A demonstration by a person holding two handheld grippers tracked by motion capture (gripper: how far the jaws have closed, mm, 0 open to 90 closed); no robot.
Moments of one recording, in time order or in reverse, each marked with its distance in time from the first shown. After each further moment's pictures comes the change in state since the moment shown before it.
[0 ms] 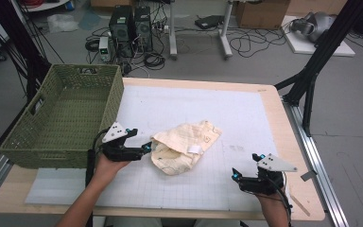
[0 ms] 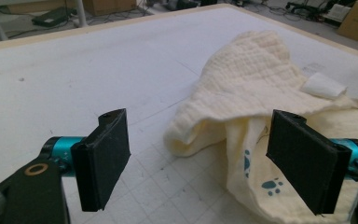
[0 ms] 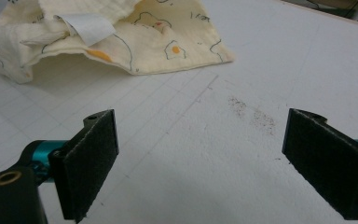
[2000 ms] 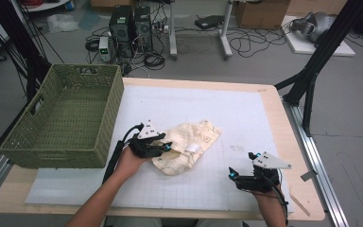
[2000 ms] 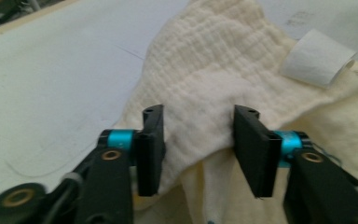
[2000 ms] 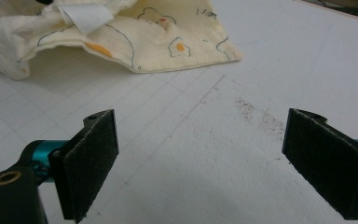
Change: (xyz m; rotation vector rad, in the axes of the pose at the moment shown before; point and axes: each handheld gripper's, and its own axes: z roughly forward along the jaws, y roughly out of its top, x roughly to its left) left arm -0.027 0.010 0.070 0.158 -0.099 0.194; right arm 0.002 0.001 0.012 0.019 0.020 -0.021
